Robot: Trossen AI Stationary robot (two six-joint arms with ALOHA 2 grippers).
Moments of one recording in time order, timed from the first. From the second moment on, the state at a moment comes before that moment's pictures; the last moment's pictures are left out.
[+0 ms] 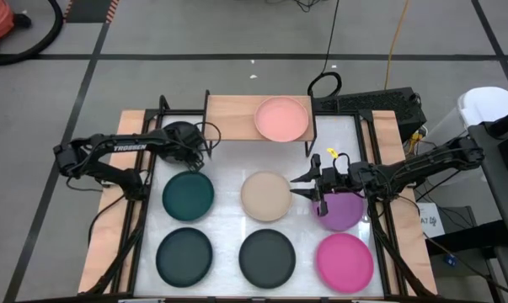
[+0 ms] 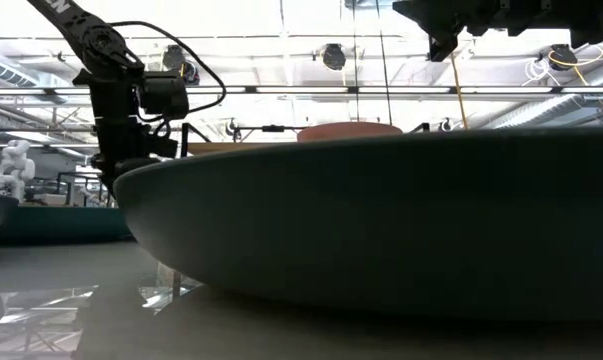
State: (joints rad) left arm 0.54 1.32 0.64 -0.63 -0.21 -0.19; right arm 0.20 1.00 0.42 0.60 0.13 0.03
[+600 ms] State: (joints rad) left arm 0.55 1.31 0.55 -0.62 -0.22 -0.20; right arm 0.20 1.00 0.42 0.60 0.15 0.03
